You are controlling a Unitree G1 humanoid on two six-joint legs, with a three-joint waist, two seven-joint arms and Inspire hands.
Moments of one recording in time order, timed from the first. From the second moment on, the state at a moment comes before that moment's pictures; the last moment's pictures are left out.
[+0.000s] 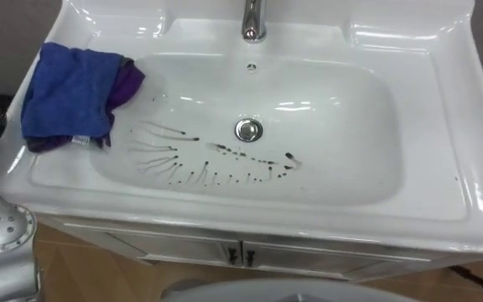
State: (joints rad) left arm 0.26 0.27 0.36 -0.04 0.21 -0.10 0.64; right arm 0.16 -0.33 -0.02 1.20 -0.31 0.06 0.20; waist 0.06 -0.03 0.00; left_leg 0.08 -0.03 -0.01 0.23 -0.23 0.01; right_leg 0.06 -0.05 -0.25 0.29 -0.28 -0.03
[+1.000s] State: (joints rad) left arm 0.26 0.27 0.25 0.05 0.21 -0.07 0.44; right arm 0.16 -0.32 -0.02 1.16 -0.31 0.06 0.22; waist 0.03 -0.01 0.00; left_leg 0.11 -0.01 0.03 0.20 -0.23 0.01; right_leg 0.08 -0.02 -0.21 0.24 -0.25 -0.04
